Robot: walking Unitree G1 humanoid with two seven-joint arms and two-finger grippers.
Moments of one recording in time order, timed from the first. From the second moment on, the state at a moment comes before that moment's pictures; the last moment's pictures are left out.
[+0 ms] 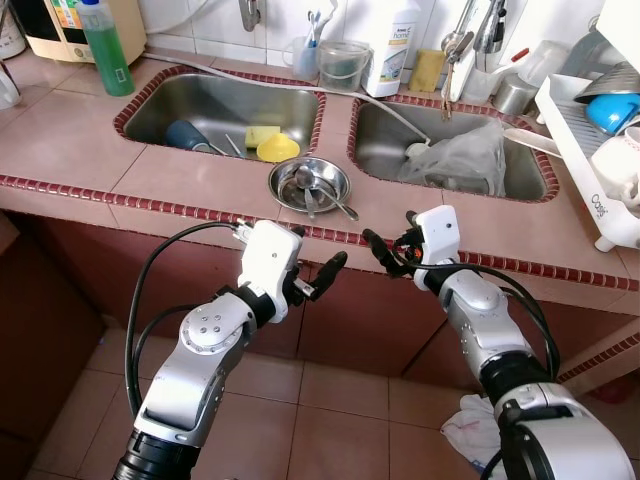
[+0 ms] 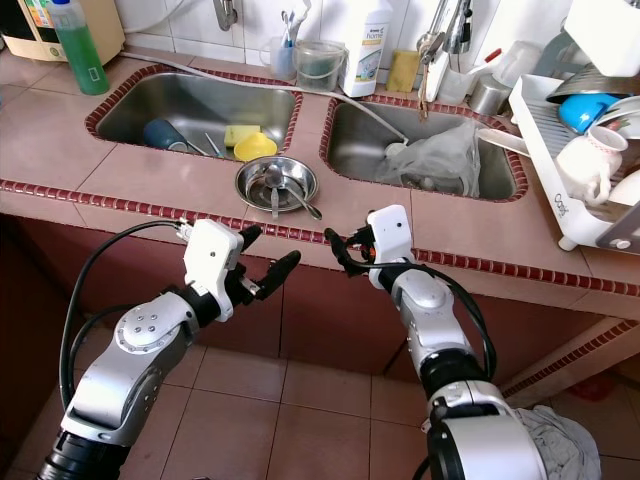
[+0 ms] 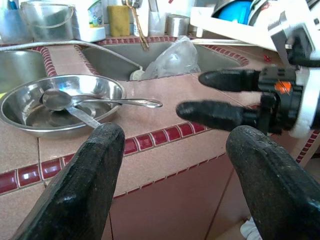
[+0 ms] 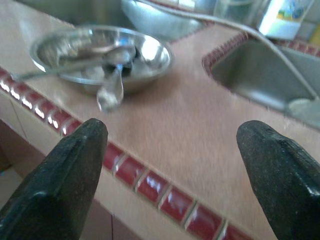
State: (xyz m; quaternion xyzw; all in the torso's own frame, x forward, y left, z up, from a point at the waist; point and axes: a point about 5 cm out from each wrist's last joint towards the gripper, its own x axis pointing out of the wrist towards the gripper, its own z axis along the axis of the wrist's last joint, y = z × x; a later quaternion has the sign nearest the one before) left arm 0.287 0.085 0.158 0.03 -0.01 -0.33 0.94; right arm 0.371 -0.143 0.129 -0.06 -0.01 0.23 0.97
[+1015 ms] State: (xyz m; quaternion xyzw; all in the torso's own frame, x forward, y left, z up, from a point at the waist) left arm 0.284 0.090 0.164 0.02 -0.02 -0.32 0.95; right arm 0.379 -0.125 0.136 -0.03 -0.01 0.25 0.97
